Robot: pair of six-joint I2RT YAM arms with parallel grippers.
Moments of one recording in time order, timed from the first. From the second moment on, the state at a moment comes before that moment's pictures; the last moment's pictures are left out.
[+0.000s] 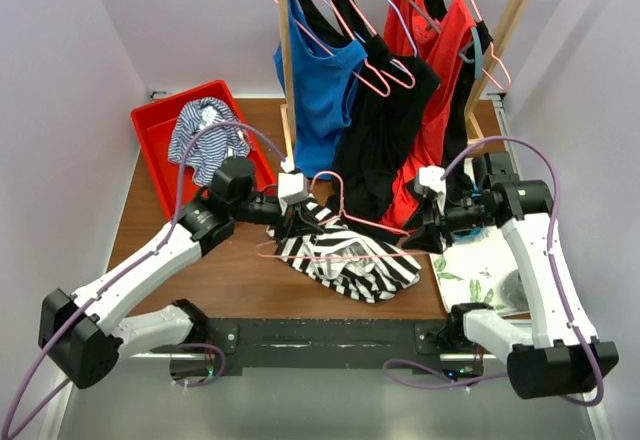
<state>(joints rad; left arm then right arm) -0.63 1.09 0.88 -0.18 0.89 0.16 0.08 1.06 1.17 -1.38 -1.06 -1.04</state>
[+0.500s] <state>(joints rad) -0.80 1.22 0.87 -0.05 0.81 0.03 0.37 1.27 1.25 -1.36 -1.04 -0.87</state>
